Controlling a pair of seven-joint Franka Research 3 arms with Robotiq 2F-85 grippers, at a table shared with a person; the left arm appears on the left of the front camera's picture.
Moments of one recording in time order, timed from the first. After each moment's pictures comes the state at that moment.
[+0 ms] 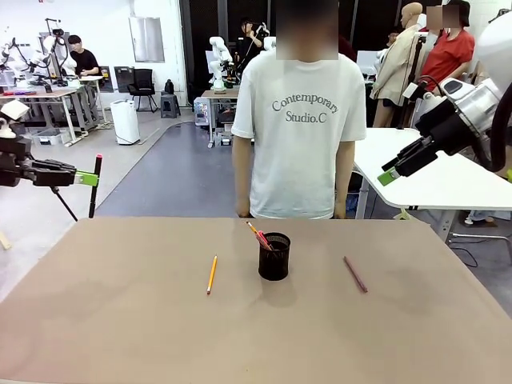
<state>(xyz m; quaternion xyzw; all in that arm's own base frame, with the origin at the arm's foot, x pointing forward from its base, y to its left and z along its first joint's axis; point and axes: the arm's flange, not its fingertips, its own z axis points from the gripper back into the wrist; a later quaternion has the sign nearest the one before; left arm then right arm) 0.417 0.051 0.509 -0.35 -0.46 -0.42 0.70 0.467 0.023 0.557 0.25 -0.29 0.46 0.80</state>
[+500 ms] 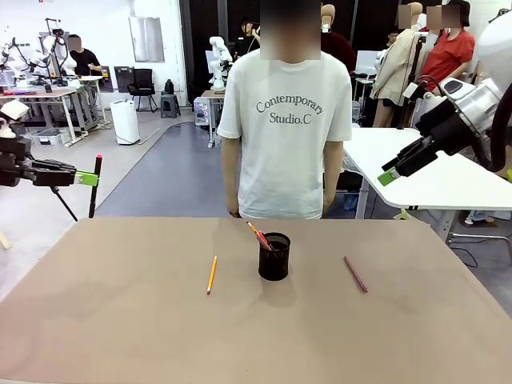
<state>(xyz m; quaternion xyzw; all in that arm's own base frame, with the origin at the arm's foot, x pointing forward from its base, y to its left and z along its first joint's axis) 0.417 0.051 0.509 -0.35 -0.46 -0.42 0.70 0.467 0.023 0.557 0.25 -0.29 0.46 0.80</state>
